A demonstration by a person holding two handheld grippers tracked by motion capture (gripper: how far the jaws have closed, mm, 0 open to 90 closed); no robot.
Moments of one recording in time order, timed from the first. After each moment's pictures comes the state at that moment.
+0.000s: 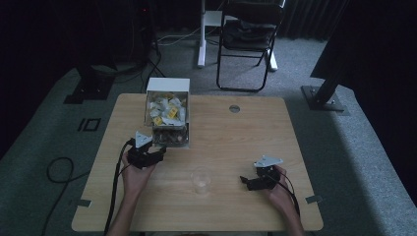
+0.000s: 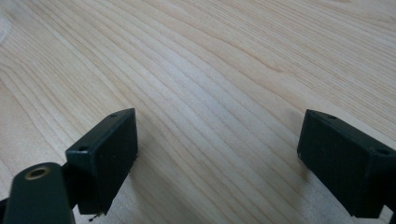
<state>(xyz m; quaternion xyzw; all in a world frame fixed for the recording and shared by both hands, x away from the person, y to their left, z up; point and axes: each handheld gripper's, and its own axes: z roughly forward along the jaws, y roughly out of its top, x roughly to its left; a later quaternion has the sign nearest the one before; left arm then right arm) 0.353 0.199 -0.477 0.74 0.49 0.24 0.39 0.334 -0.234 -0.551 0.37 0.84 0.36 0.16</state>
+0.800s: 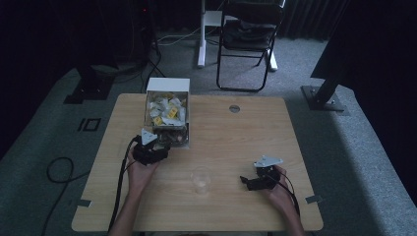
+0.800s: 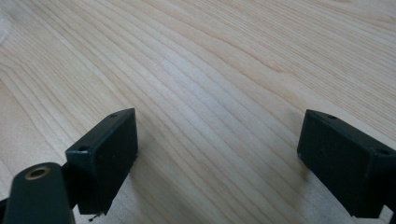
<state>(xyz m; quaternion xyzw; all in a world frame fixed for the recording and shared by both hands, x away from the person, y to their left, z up) 0.369 0.187 -0.483 0.75 0.48 0.25 0.39 0.334 -0.234 -0.551 0.37 0.84 0.36 0.16</state>
